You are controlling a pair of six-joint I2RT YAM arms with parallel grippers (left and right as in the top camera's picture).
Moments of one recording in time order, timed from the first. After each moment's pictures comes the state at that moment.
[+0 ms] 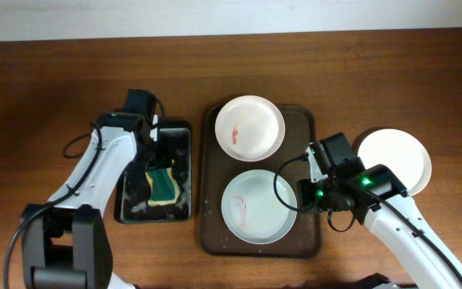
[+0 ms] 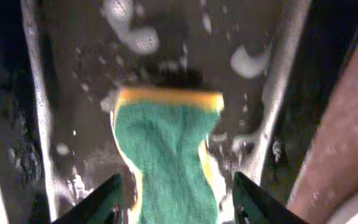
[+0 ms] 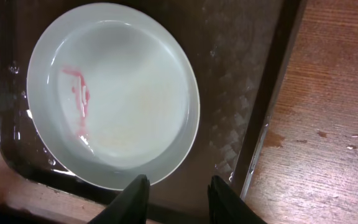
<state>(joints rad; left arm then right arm) -0.13 1.73 1.23 -0.95 0.02 -0.25 0.38 1.22 0.93 -1.00 -0.14 0.30</state>
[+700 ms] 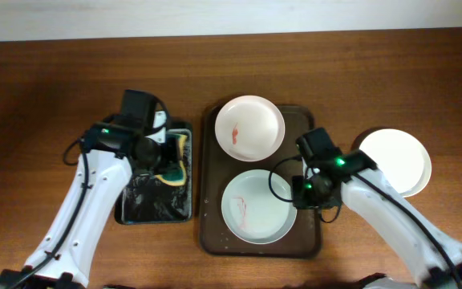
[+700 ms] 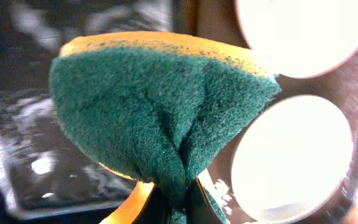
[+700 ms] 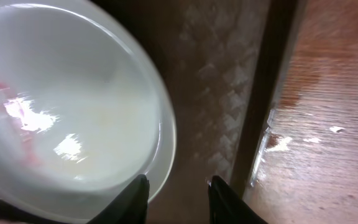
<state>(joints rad) -0.20 1.49 1.24 -1.03 0.17 -0.27 0.38 1.43 0.93 -0.96 -0.10 0.38</state>
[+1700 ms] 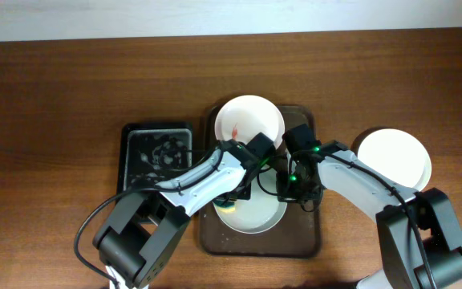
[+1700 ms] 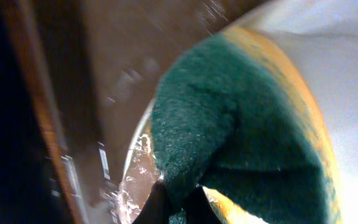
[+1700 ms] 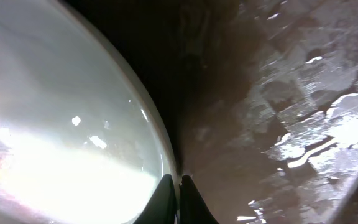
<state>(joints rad) -0.75 1.96 1.29 -0.95 -0.21 -0.68 0.36 1.70 0.94 -0.75 -0.23 0.40</state>
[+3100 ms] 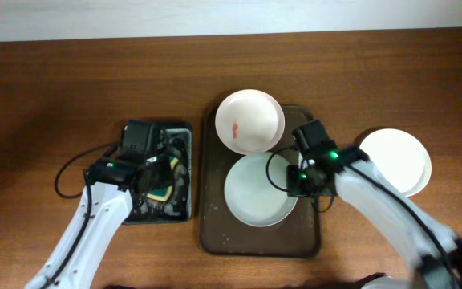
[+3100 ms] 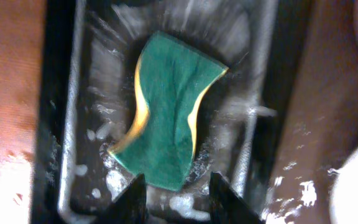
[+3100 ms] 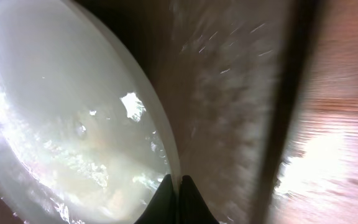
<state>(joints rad) -0.22 1.35 0.94 -0.80 -0.09 -0.35 0.37 1.47 0.94 -0.83 -0.07 0.41</state>
